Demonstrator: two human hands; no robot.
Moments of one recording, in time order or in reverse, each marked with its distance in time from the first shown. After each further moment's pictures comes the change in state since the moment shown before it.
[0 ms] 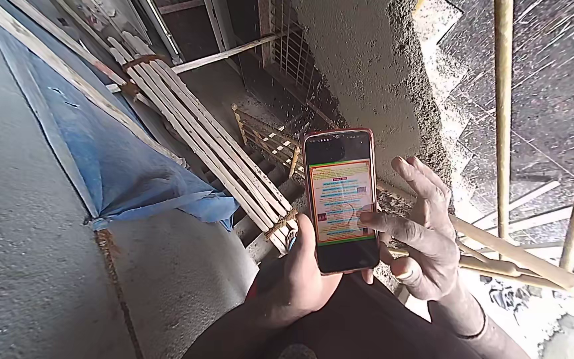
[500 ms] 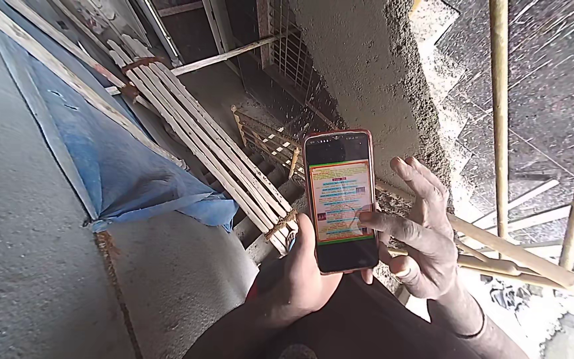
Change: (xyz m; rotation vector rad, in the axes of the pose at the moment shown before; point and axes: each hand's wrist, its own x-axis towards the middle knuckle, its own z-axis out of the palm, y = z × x) left_hand 0.000 -0.003 0.000 0.006 0.000 -0.001; right_hand -0.002 0.000 -0.001 -0.005 0.005 -0.002
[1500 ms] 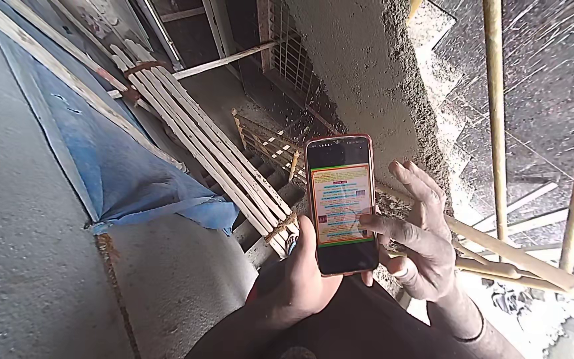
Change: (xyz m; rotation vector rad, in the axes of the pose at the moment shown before) left_hand 0.000 -0.001 0.002 0.004 -0.004 -0.008; right_hand -0.002 0.000 0.000 -0.010 0.004 -0.005
